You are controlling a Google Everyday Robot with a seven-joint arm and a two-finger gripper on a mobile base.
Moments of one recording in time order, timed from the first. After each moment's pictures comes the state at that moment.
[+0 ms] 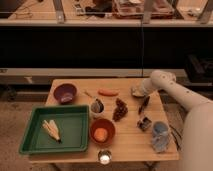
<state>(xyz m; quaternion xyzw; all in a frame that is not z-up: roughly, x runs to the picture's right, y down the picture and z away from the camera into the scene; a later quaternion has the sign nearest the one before) 0.217 0.013 0.952 -0.14 -0.16 0.11 0.97</state>
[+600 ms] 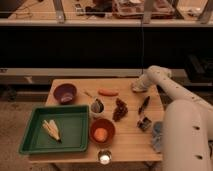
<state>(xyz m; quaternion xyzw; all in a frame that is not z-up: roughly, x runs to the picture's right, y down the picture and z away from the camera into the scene) 0.210 -0.021 1.006 -0.15 -0.15 0.11 0.97</state>
